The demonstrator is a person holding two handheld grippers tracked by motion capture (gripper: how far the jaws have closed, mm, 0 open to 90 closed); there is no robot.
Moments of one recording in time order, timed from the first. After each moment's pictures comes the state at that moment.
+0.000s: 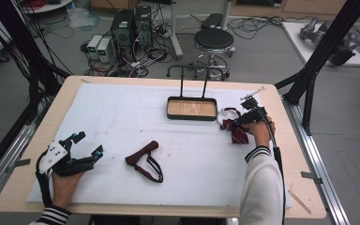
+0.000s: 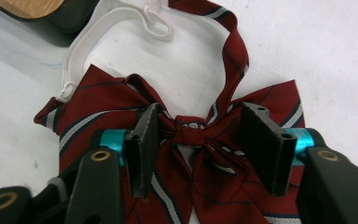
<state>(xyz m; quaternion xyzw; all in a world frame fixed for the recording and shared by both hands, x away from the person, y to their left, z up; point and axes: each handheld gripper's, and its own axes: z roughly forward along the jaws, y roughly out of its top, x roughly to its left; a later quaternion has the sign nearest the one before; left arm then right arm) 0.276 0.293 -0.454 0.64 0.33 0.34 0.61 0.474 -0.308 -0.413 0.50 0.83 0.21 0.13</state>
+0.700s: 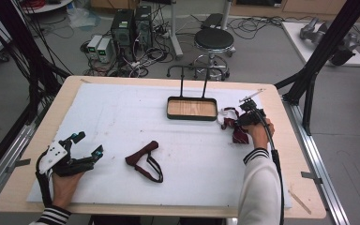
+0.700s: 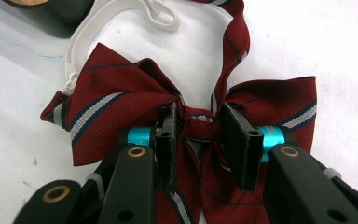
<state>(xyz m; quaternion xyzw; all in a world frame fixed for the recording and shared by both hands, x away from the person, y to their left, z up) 0.276 0.293 -0.454 0.64 0.33 0.34 0.61 0.469 -0.304 -0.418 0.50 0.83 0.20 0.14</state>
